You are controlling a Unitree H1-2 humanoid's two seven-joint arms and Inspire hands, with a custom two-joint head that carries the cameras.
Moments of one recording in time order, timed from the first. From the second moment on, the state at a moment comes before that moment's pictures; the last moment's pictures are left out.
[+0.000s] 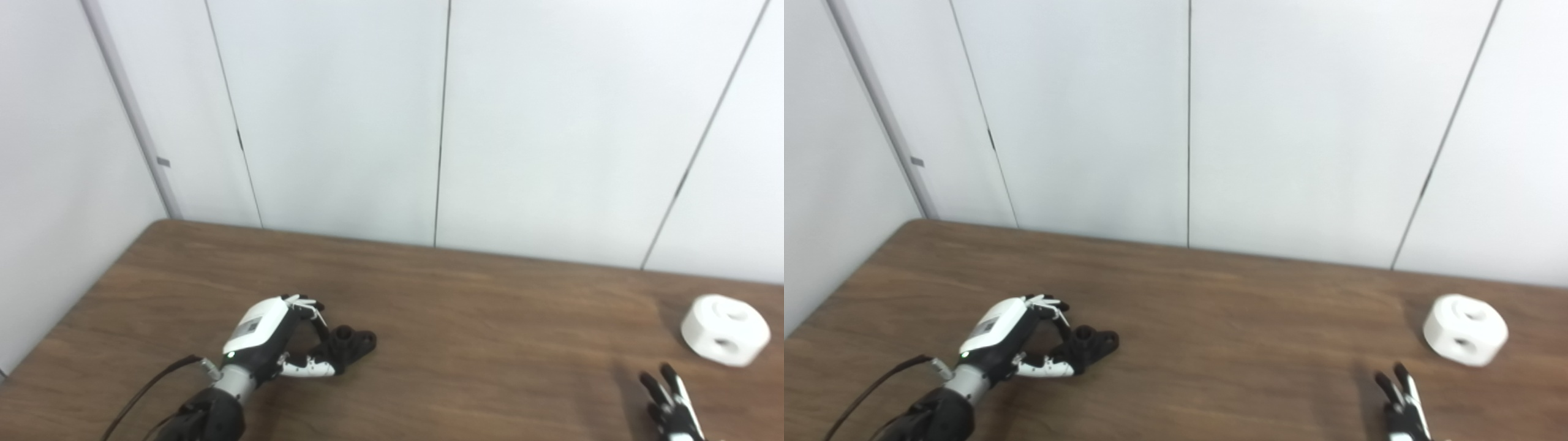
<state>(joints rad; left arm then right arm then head) -0.11 0.48 -0.18 -0.13 0.60 0.17 -0.08 0.18 -0.09 -0.01 -0.22 -0.03 -0.04 0.01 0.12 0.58</state>
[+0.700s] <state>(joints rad) 0.01 0.32 -0.30 -0.31 0.67 0.13 -0.17 0.18 -0.08 0.03 -0.29 -0.05 0.07 -0.03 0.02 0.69</state>
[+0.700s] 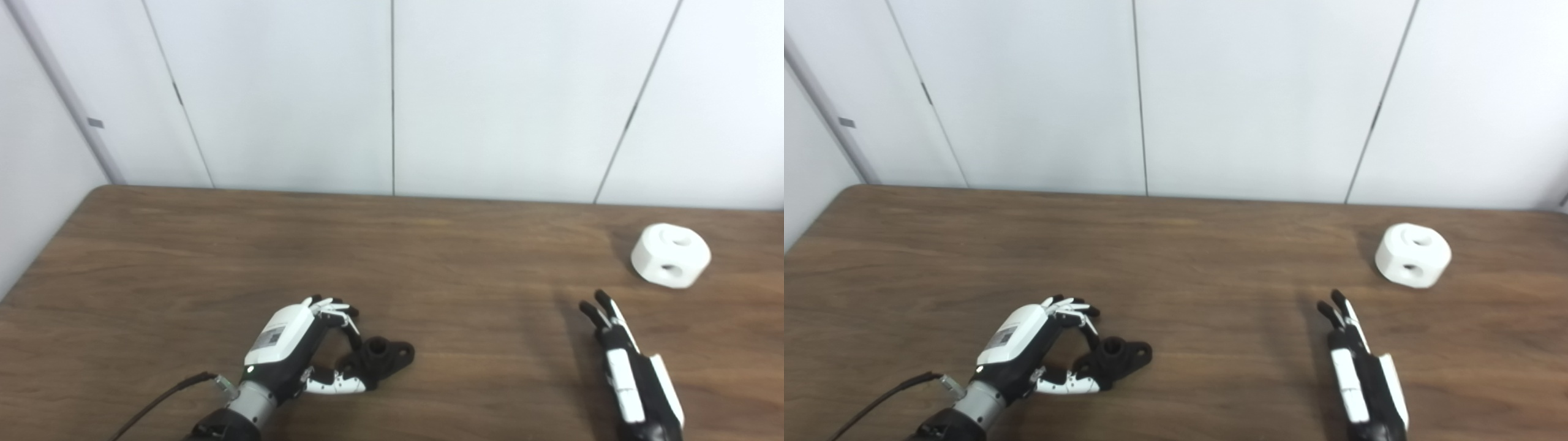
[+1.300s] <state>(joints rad) 0.09 0.23 -0.42 -0.38 0.78 0.13 -0.24 0.18 -0.08 0.05 -0.38 -0.07 0.16 -0.04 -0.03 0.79</state>
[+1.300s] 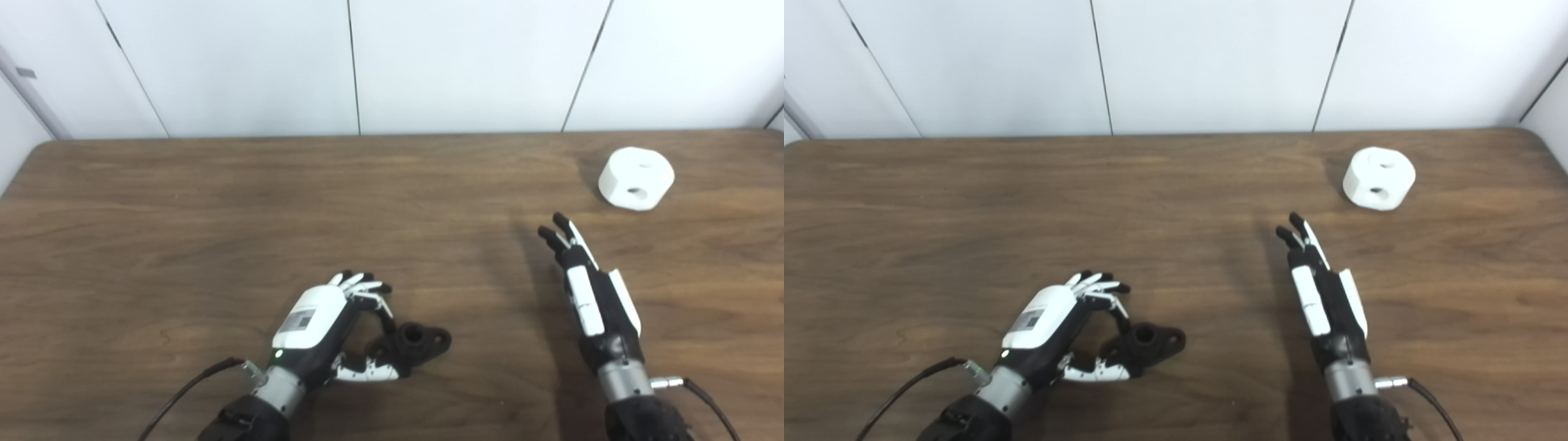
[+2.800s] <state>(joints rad) 0.10 0.19 -0.45 -0.24 0.83 -0.07 -0.07 -0.06 -0.41 -0.11 -0.35 -0.42 0.24 0.02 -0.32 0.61</state>
